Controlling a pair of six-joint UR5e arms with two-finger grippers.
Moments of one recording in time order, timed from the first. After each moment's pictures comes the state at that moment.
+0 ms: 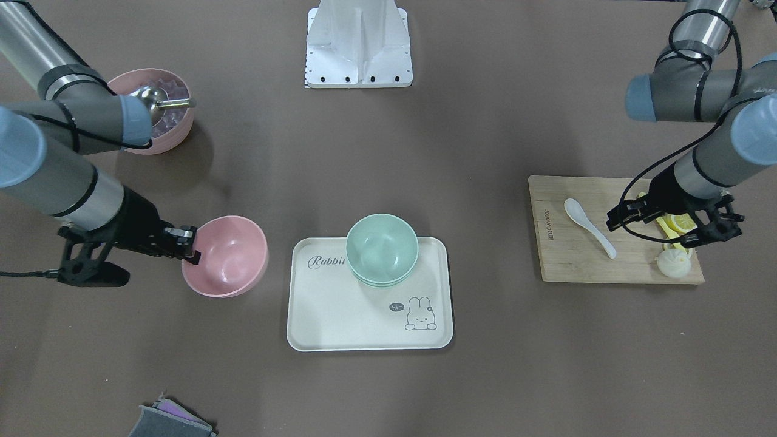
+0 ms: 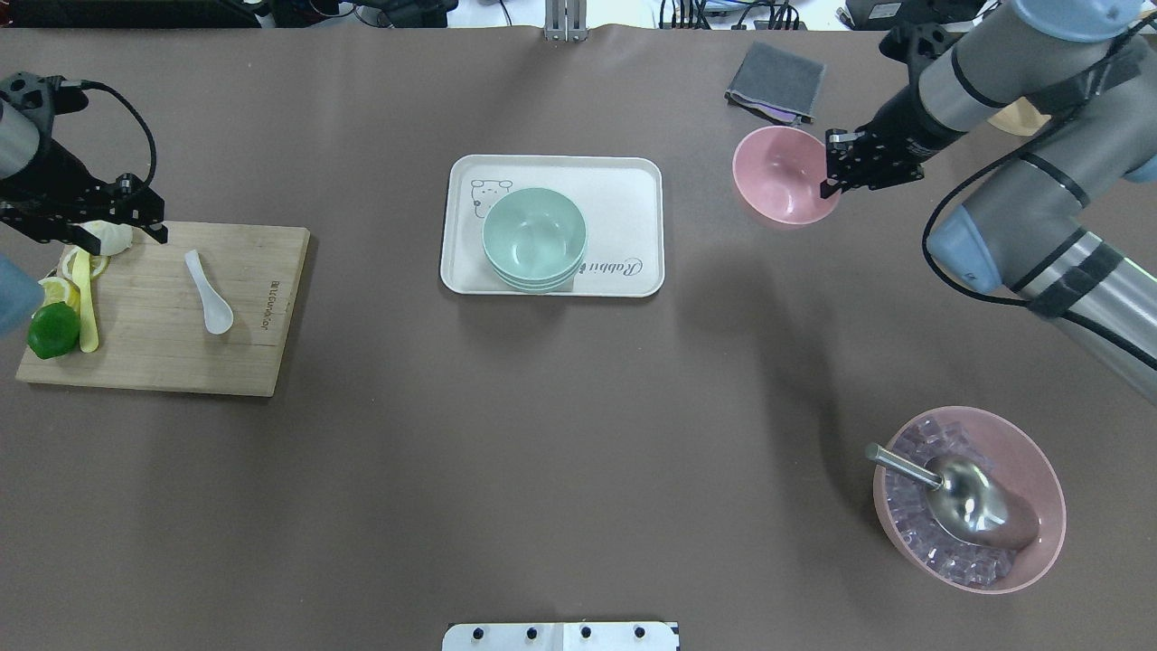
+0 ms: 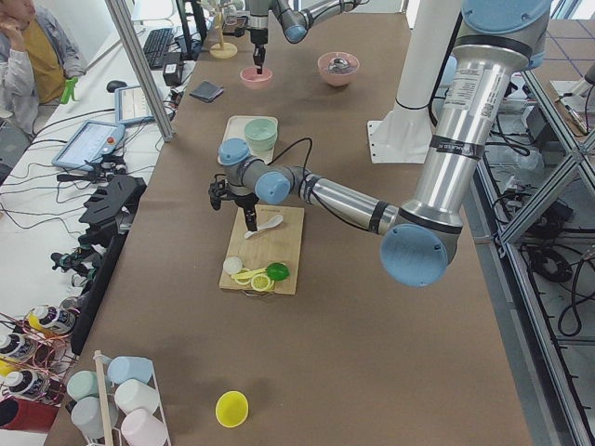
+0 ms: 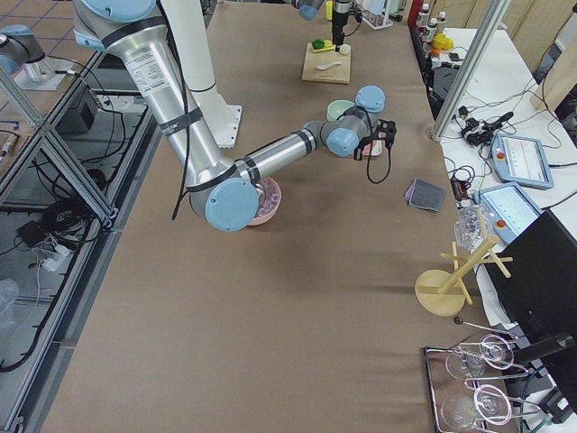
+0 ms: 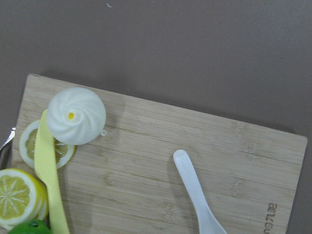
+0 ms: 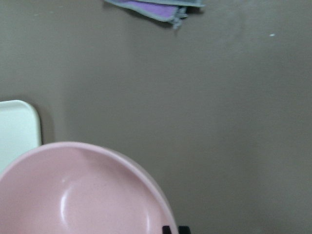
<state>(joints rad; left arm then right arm) -1.04 -1.85 -1.58 -1.75 -2.28 -0.90 0.95 -1.01 1.53 -1.22 2.30 1.13</state>
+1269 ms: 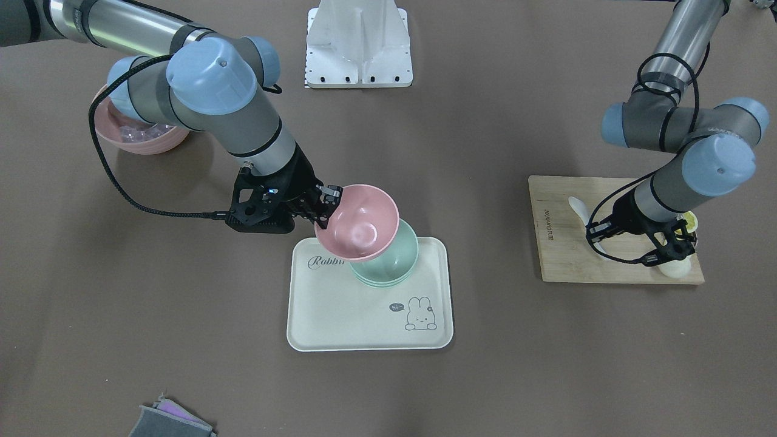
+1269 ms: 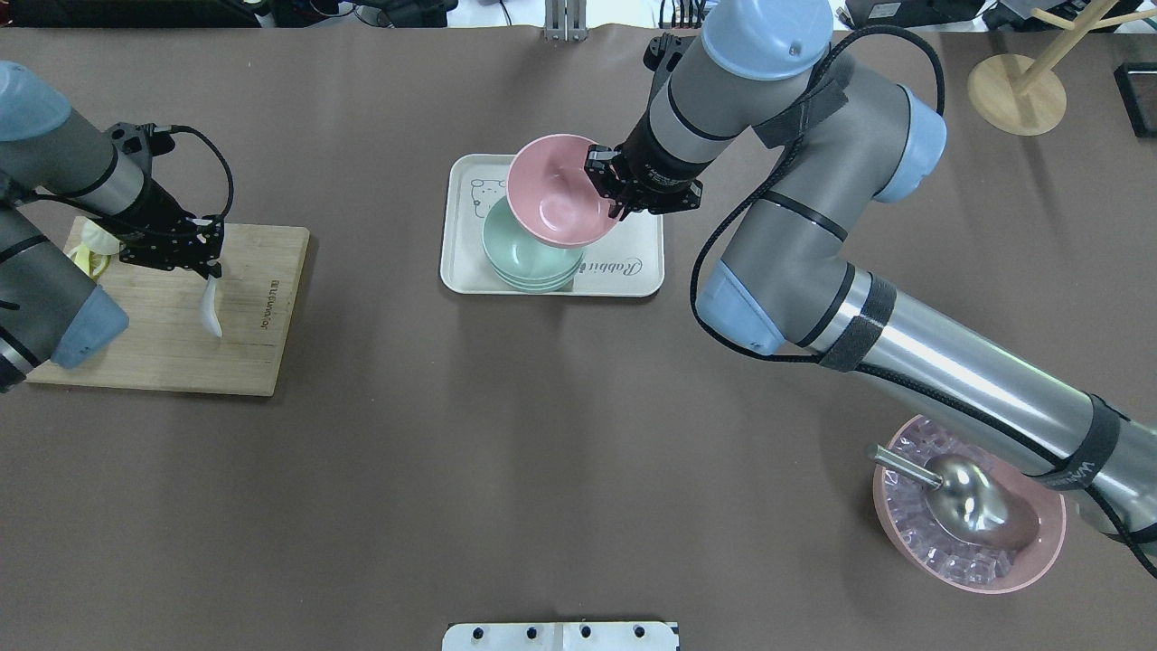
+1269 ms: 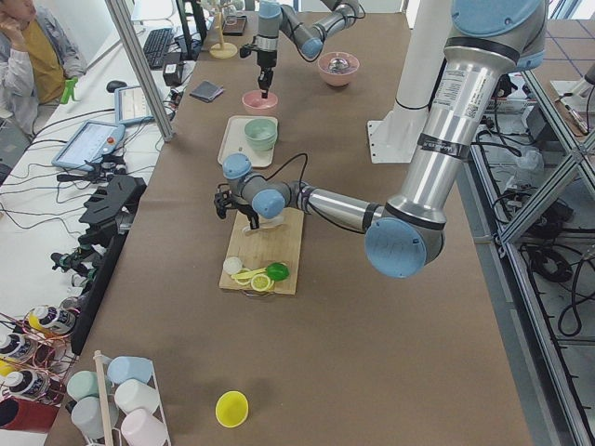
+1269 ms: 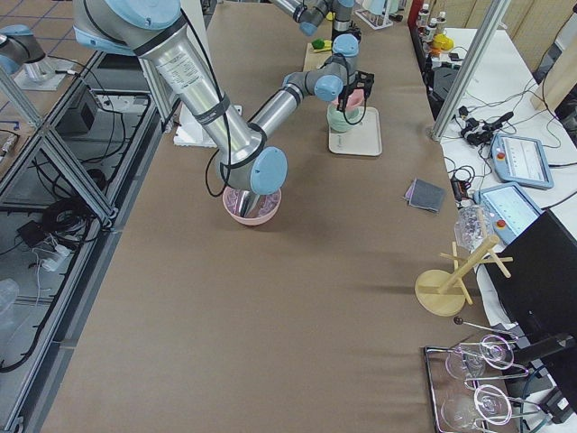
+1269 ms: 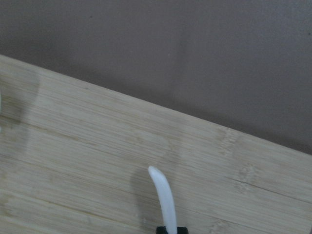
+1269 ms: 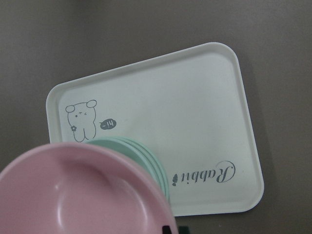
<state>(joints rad) -0.97 -1.89 -1.44 -1.96 -2.28 -1.05 0.75 -0.81 1.54 -1.35 2.09 1.36</state>
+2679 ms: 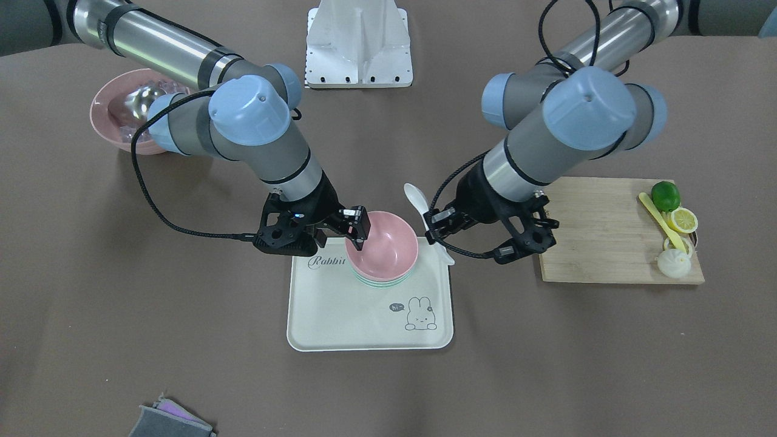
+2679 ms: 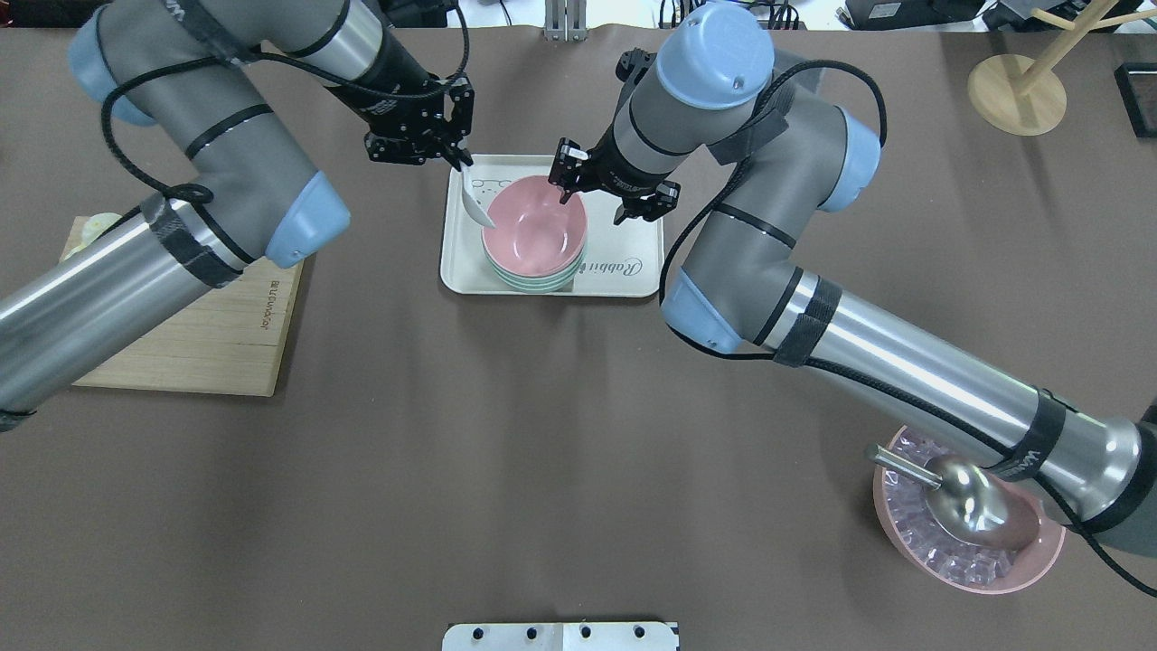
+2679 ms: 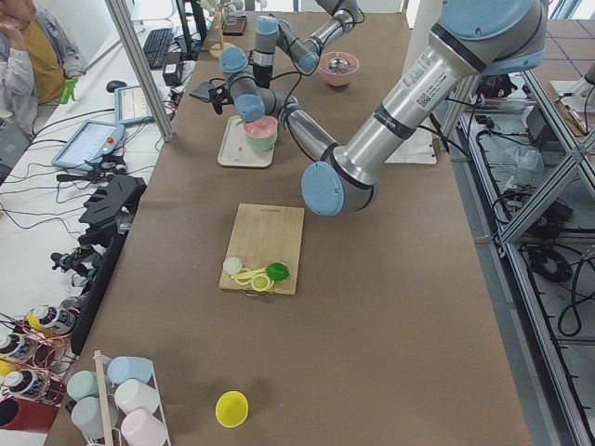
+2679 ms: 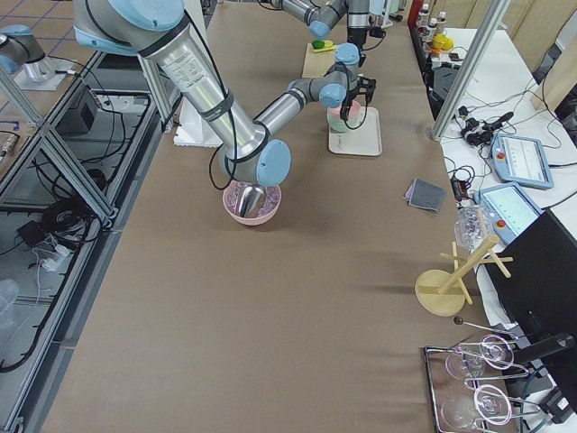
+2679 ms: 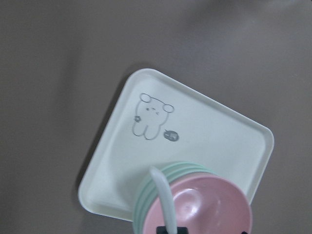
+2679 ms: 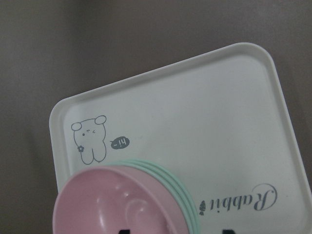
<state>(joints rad) -0.87 -2.38 -1.42 -1.97 -2.28 -1.54 0.76 -0.78 1.40 -1.19 2.09 1.42</state>
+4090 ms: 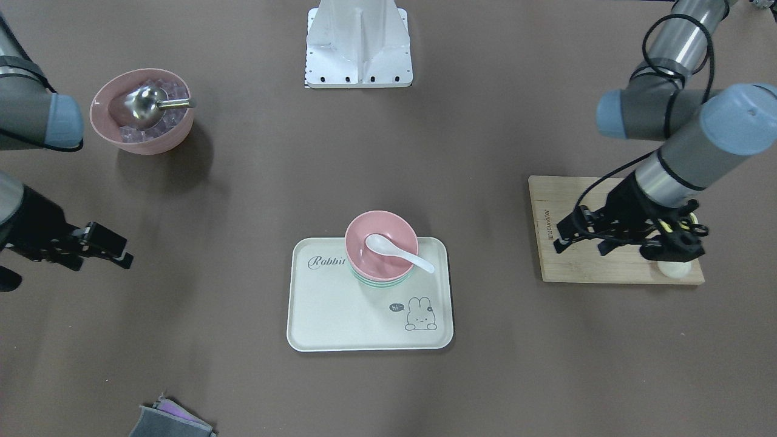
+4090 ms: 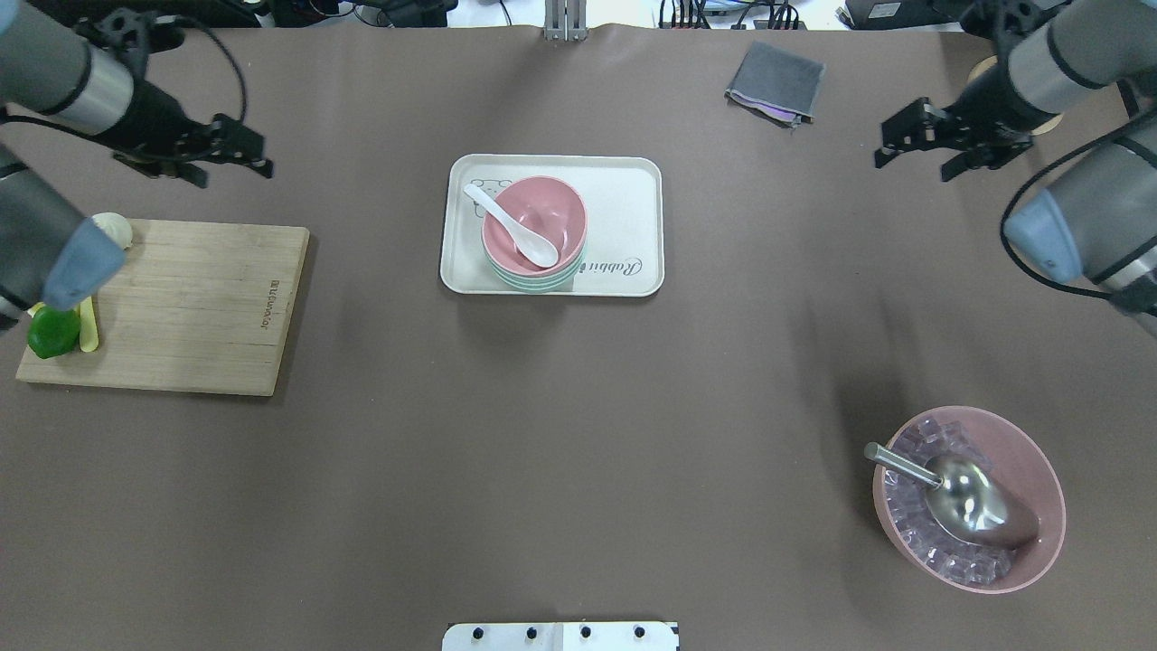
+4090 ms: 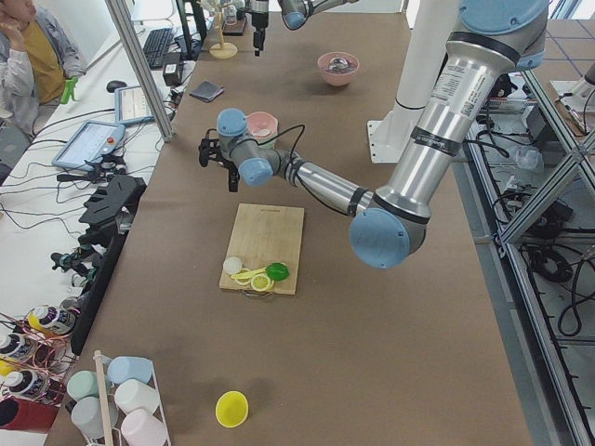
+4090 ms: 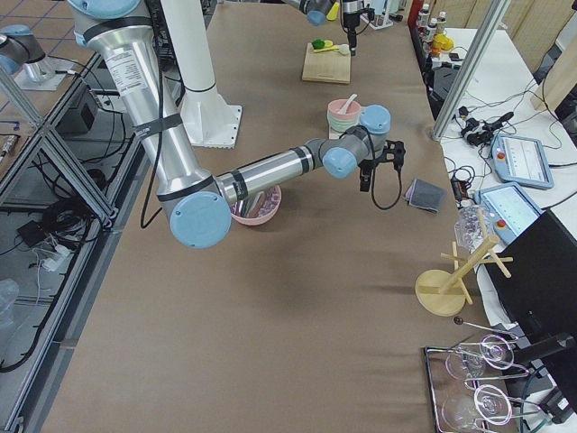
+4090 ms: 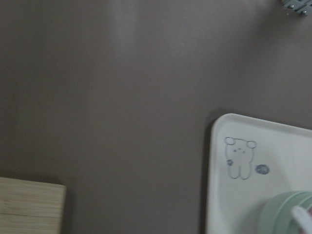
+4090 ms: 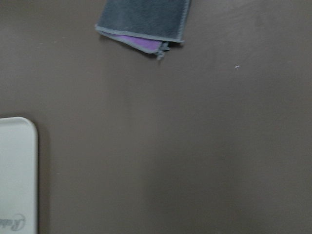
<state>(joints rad) -1.07 -1.91 -1.53 -2.09 -2.28 -0.86 1.14 -1.24 1.55 -1.20 2.33 0.79</state>
